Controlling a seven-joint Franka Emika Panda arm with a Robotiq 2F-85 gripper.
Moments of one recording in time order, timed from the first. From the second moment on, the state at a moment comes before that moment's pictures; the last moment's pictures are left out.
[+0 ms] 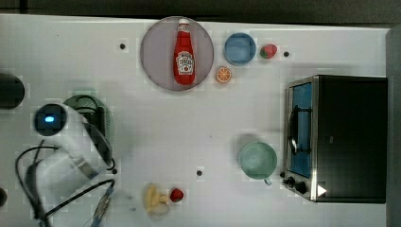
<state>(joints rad) 0.06 0.54 0.55 -2.09 -0.13 0.90 1.34</state>
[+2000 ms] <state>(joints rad) 0.00 0.43 0.26 -2.34 -0.19 1.07 1.23</state>
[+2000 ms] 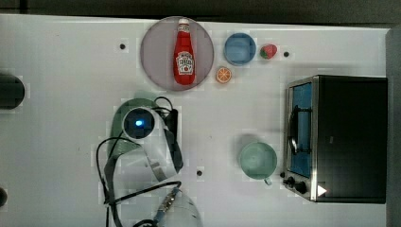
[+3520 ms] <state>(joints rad) -0.14 0.39 0.01 -2.41 -0.20 1.10 0.86</state>
